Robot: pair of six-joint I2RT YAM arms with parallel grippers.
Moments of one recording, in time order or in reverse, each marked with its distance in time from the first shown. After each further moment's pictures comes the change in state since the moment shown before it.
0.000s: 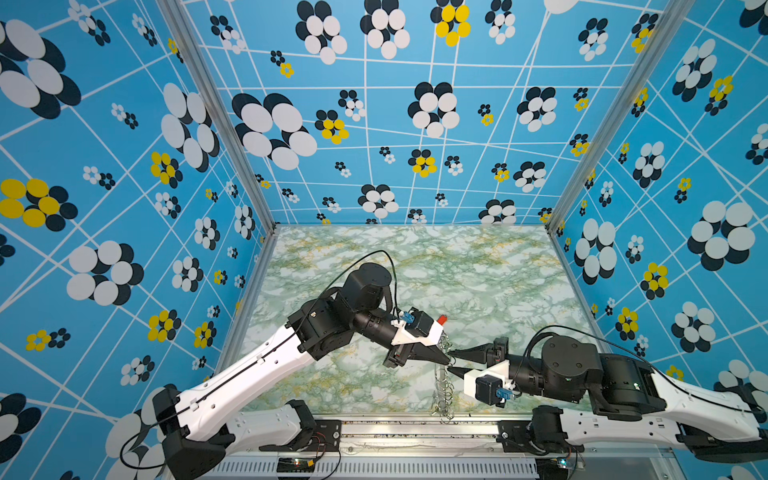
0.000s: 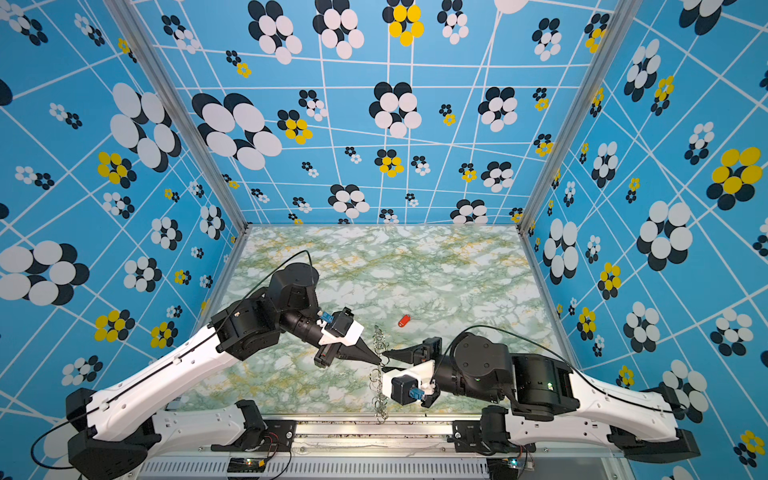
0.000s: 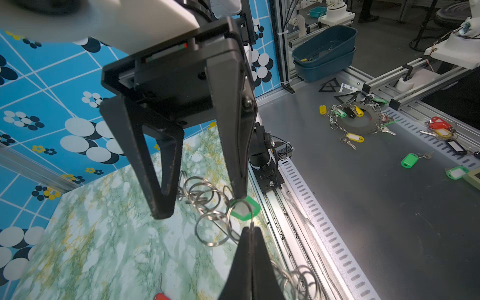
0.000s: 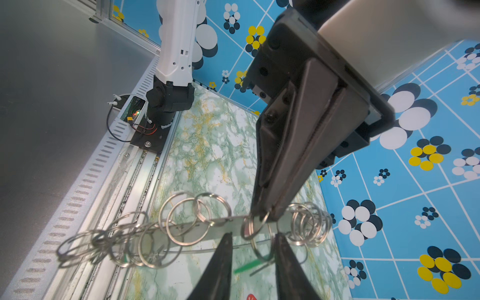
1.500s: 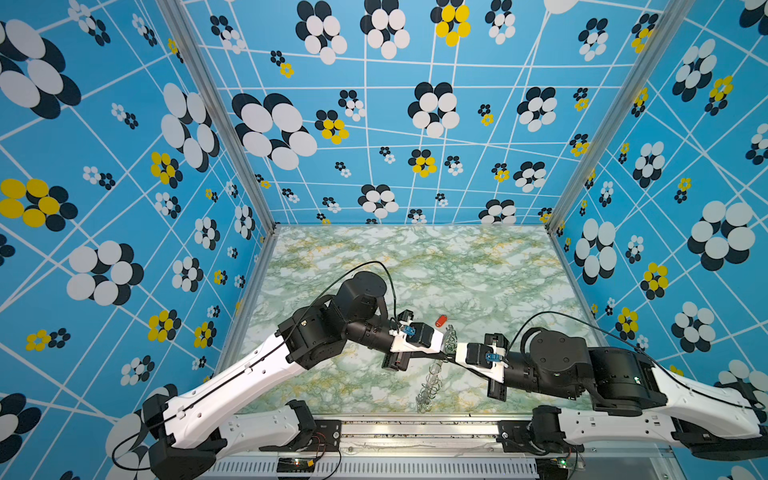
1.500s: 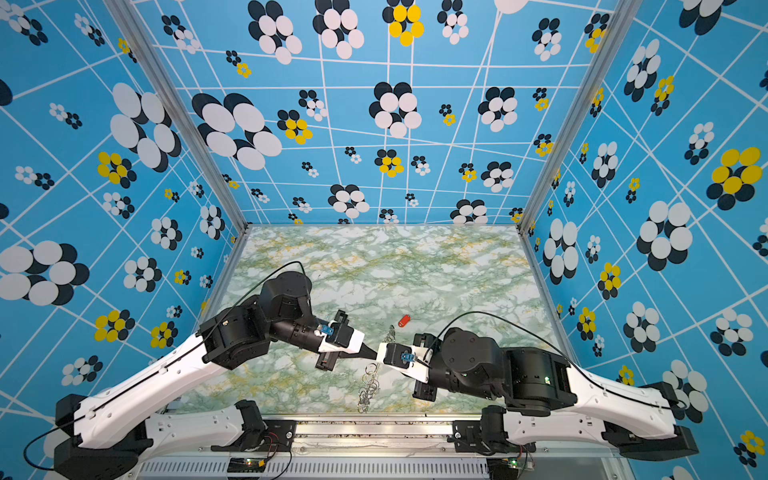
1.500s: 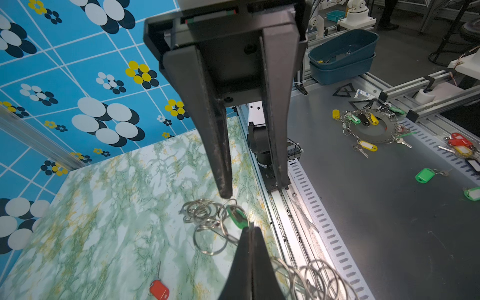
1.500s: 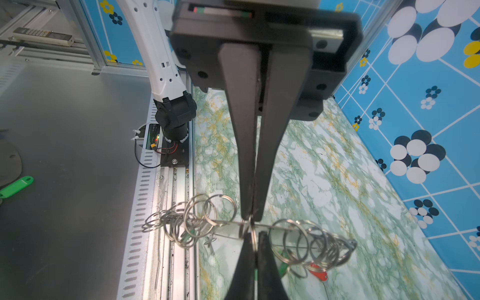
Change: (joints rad) left arm -0.054 -0.061 -0.016 -0.053 -0.258 0.078; right arm -0.029 0.084 0.116 -0.148 0.030 0.449
